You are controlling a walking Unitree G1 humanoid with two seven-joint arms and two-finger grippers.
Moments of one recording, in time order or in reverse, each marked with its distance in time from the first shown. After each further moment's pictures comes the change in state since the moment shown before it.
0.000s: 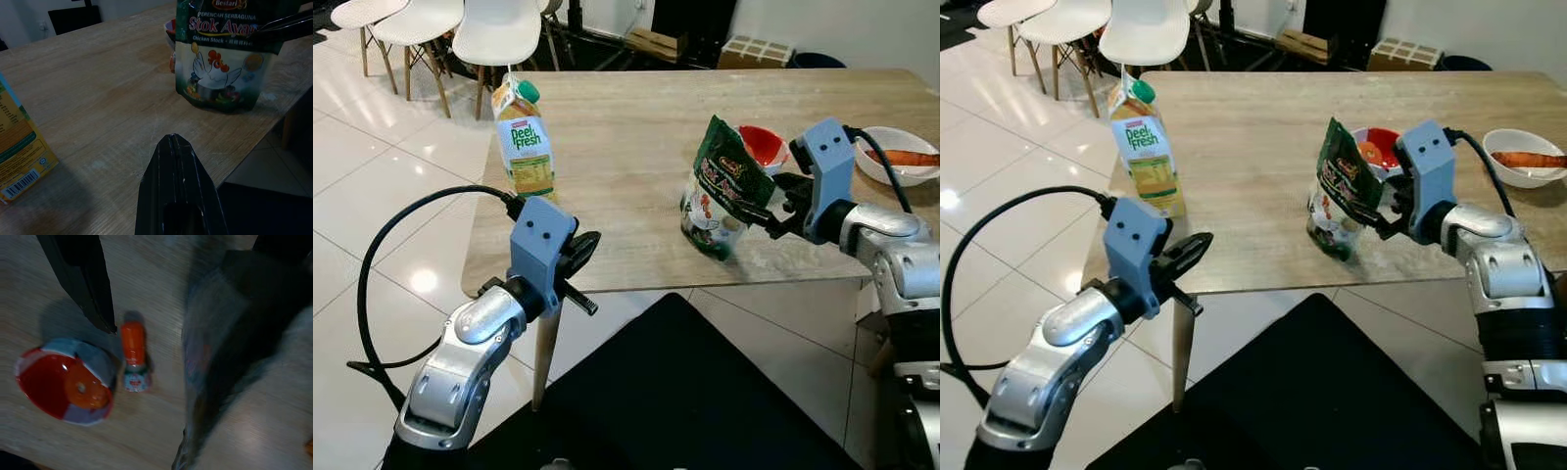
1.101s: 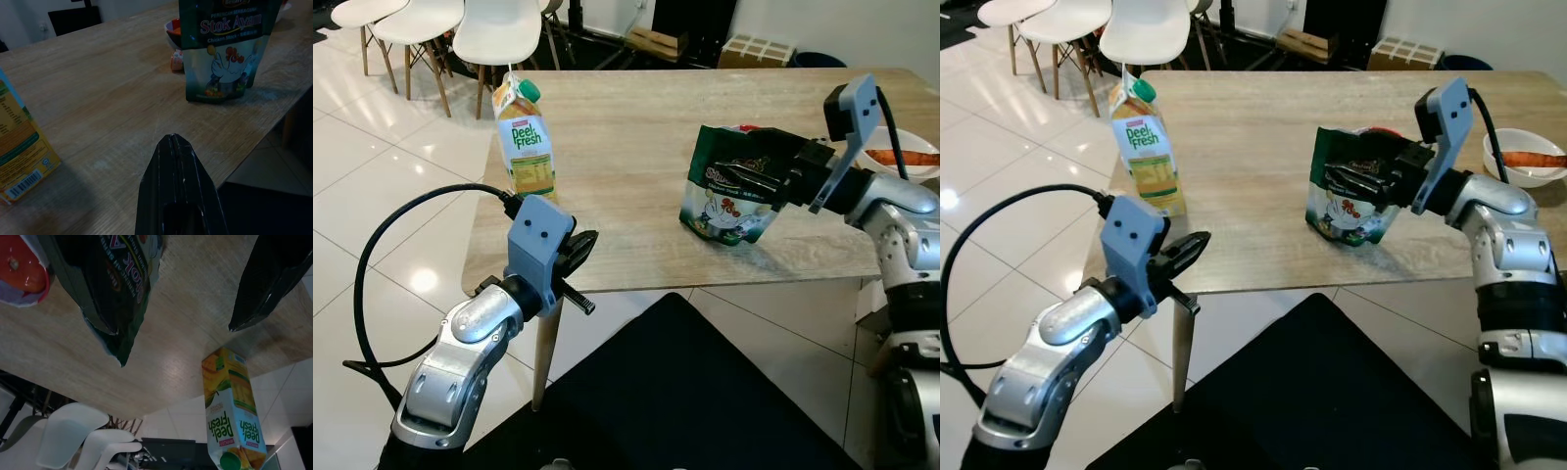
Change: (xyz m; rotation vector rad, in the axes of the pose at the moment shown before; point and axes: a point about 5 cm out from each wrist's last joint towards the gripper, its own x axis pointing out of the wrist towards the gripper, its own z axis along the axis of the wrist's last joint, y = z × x) left arm -0.002 0.004 0.001 0.001 0.000 -0.001; right arm 0.006 0.002 0.047 -0.010 -0.347 0.386
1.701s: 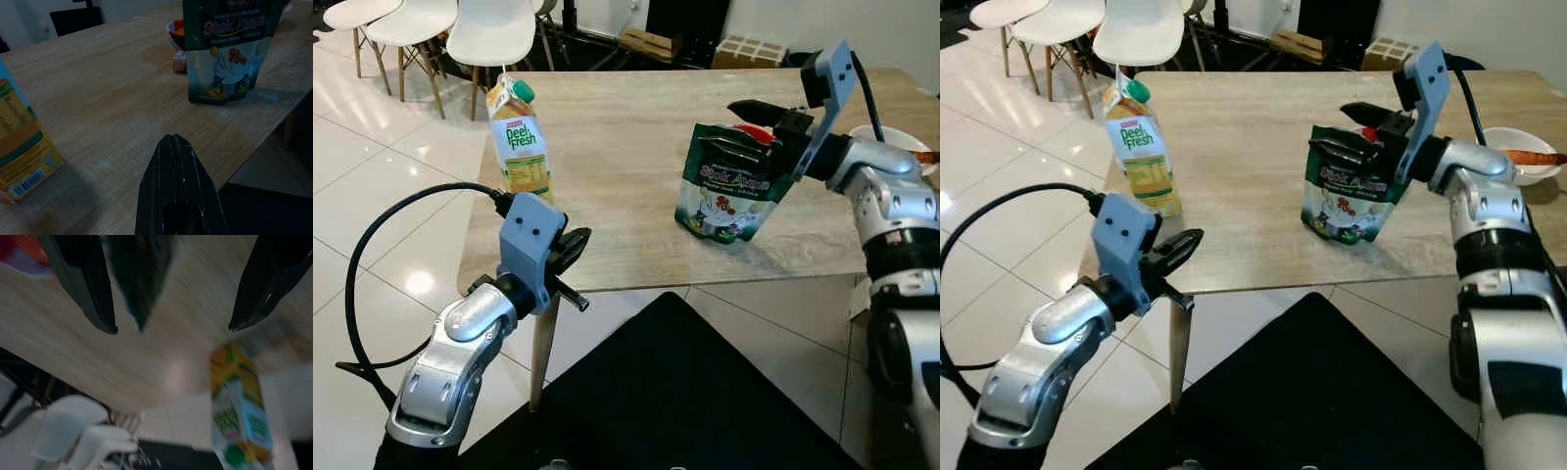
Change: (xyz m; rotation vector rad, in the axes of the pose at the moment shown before) left arm -0.002 0.004 0.000 -0.001 0.001 0.017; right arm 0.020 -0.020 0.019 -0.097 0.054 0.012
